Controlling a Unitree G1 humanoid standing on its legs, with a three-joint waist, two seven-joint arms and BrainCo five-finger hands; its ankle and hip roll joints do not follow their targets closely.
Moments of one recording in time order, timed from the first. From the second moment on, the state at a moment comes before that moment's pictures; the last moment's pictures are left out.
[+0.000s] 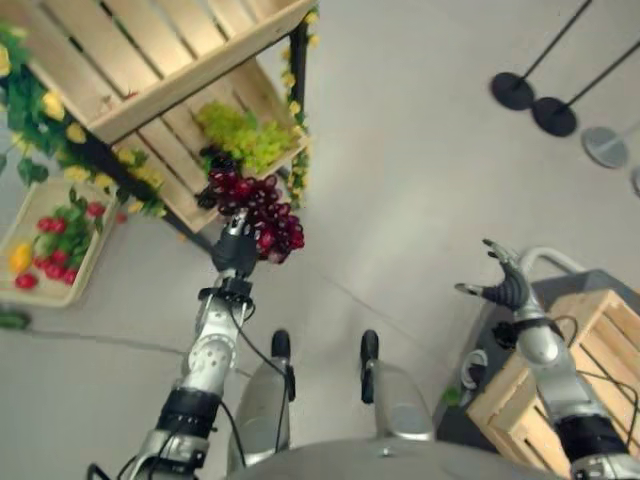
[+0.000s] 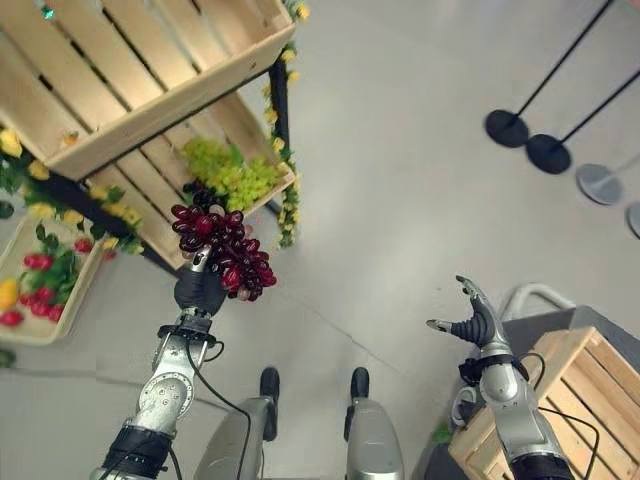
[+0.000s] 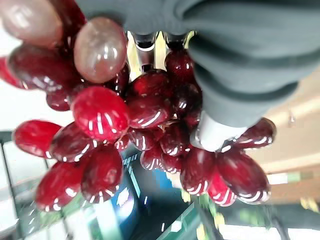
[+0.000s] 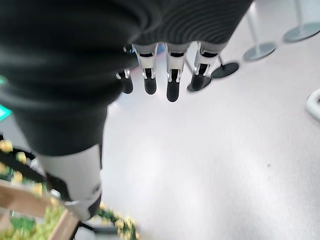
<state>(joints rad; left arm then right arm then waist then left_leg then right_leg) -0.04 0.24 -0.10 0.07 -1.23 -0.14 -0.09 0.01 -0.48 -0.04 0.28 -0.26 -0.12 -0.14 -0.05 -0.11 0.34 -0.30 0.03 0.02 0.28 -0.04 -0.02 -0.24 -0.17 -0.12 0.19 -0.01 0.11</state>
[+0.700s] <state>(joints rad) -0.36 0.24 0.03 0.30 -1.23 -0.28 0.06 -0.06 -0.47 -0.08 0.28 -0.20 -0.13 -0.21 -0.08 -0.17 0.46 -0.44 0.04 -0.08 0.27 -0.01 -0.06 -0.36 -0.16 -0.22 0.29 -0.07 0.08</state>
